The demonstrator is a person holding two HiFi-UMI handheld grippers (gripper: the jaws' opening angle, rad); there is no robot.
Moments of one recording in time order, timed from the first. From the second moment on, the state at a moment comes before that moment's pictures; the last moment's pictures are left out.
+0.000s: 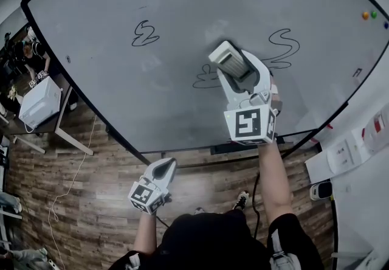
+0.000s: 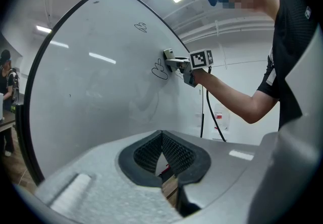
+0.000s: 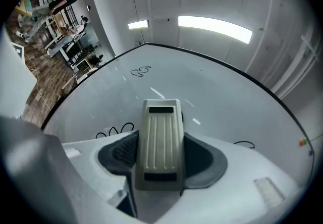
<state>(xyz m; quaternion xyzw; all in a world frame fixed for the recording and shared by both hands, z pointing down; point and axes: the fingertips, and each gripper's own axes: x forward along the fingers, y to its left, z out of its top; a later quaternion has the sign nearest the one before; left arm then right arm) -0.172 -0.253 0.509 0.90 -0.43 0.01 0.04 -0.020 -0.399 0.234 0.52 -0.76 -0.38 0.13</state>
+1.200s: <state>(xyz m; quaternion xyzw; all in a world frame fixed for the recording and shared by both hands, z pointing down) -0.176 -0.259 0.533 0.90 -0.42 0.02 0.07 -0.114 -0.385 0.348 0.45 -0.78 -0.39 0.19</state>
